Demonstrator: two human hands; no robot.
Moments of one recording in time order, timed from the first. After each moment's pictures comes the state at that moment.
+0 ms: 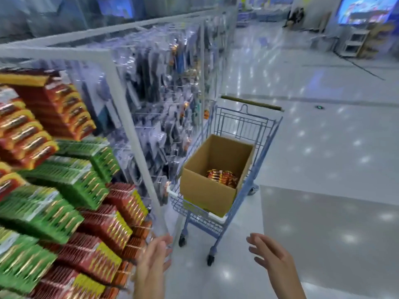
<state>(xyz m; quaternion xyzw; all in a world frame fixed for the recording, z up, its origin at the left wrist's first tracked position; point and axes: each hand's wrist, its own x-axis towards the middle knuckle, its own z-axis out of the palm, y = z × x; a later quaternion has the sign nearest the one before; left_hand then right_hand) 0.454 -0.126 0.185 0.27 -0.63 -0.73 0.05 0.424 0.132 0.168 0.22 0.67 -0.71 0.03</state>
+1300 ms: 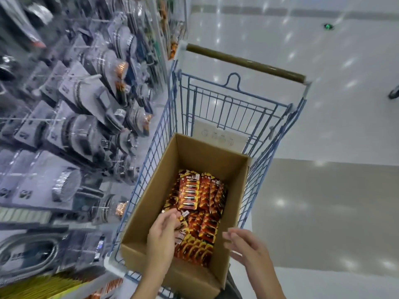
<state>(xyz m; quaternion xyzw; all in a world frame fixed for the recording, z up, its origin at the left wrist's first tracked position) -0.057 -0.022 0.048 0.31 -0.71 -0.61 -0.16 -0.019 0.176 0.098 0.41 0.61 -0.65 0.19</state>
